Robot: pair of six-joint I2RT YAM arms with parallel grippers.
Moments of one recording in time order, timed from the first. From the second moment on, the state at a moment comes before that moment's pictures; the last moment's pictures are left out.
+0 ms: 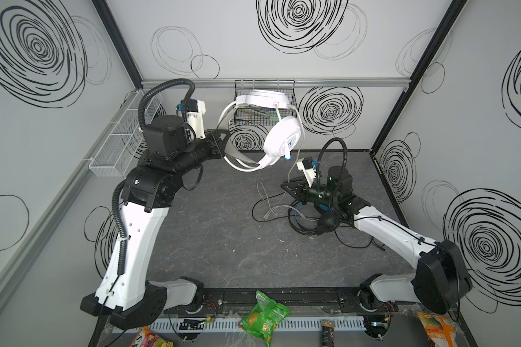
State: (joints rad) left arm -0.27 1.30 1.90 -0.83 0.23 -0.47; right arm 0.54 1.34 0.92 0.23 -0.66 0.21
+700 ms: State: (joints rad) left arm -0.22 1.11 1.22 -0.71 0.00 -0.37; right arm 0.49 1.16 1.25 -0.37 0.12 -0.11
